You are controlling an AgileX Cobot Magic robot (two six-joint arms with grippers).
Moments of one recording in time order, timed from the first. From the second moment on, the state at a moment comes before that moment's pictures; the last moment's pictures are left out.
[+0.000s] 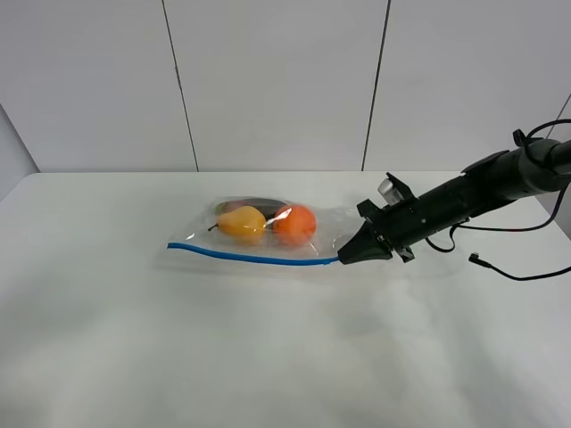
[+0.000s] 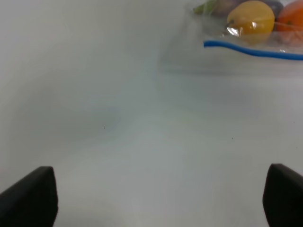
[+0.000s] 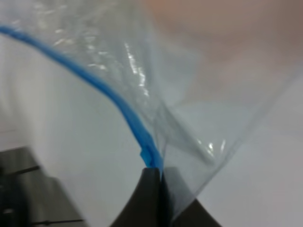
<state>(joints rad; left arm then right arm) 0.01 -0.01 -0.50 -0.07 1.07 0.05 0.03 2.14 -1.24 1.12 1.10 -0.85</state>
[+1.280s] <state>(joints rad) 0.01 -0.01 -0.50 -0.06 1.07 0.05 0.04 2.14 -1.36 1.22 1.21 -0.80</state>
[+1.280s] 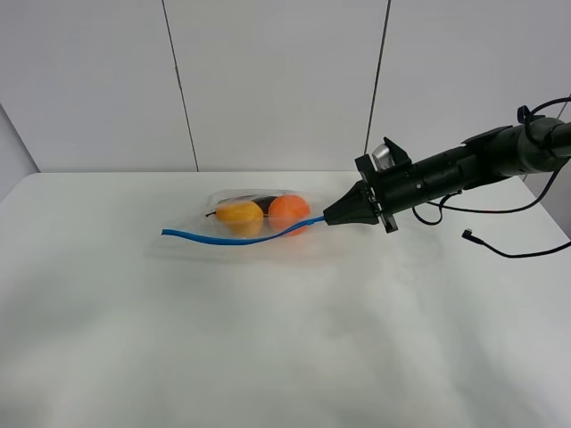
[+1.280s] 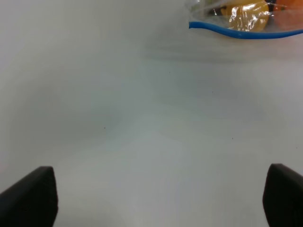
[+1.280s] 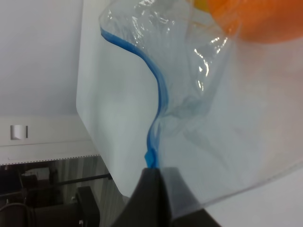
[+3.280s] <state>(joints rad) -0.69 1.67 -0.91 -0.84 -0.15 1.63 0.04 2.14 -1.36 1.22 1.20 -0.80</state>
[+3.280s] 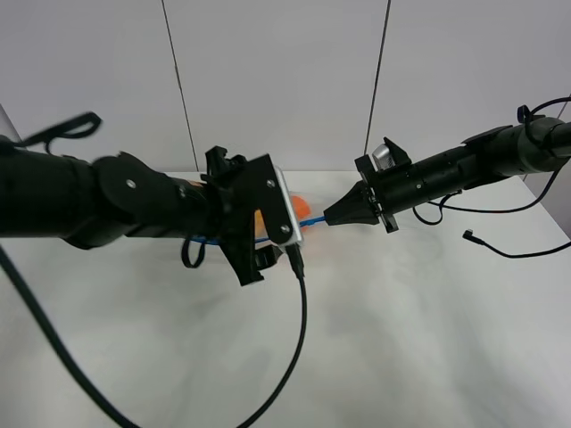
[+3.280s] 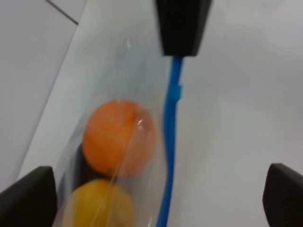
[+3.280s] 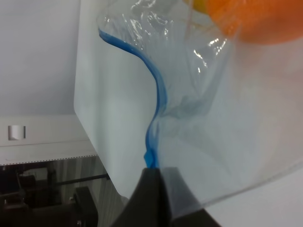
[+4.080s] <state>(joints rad) -0.82 2.00 -0.97 -0.43 -0.65 1.26 0.04 2.14 -1.36 1.22 1.20 -0.80</state>
